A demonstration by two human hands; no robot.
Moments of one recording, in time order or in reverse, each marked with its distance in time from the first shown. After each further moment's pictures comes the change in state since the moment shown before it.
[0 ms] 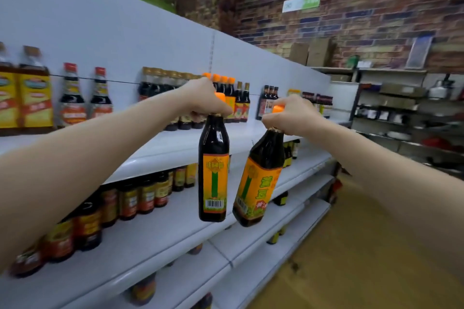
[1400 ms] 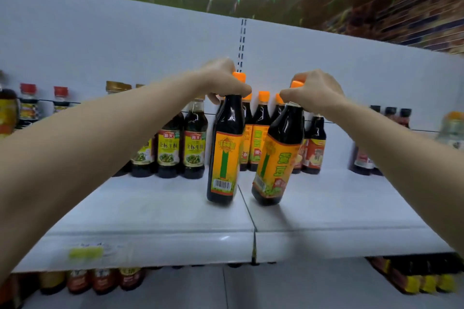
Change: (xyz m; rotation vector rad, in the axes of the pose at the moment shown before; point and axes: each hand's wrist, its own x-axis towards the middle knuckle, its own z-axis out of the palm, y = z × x) left_hand 0.445 0.020 0.110 0.318 0.406 -0.267; right_hand 0.515 0.240 0.068 0.165 0.079 -0.504
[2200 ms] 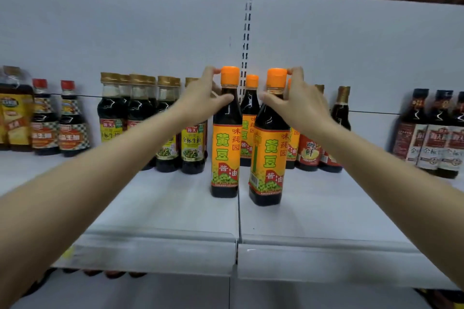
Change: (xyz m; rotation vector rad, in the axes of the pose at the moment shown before) left_hand -0.001 -0.033 0.066 -0.056 0.204 -0.059; right_hand 0.017 0.045 0.074 0.150 0.039 -0.119
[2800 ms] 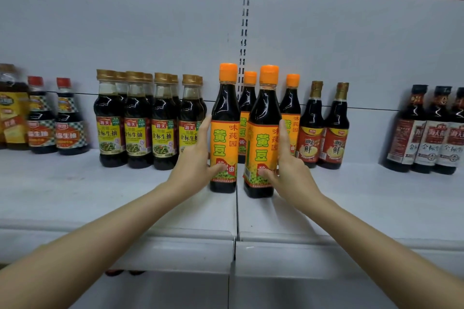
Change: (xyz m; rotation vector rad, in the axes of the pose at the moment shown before) left_hand -0.075 -0.051 0.072 -0.004 -0.020 -0.066; right_hand -0.097 0.037 0.065 0.198 -0.213 -0.011
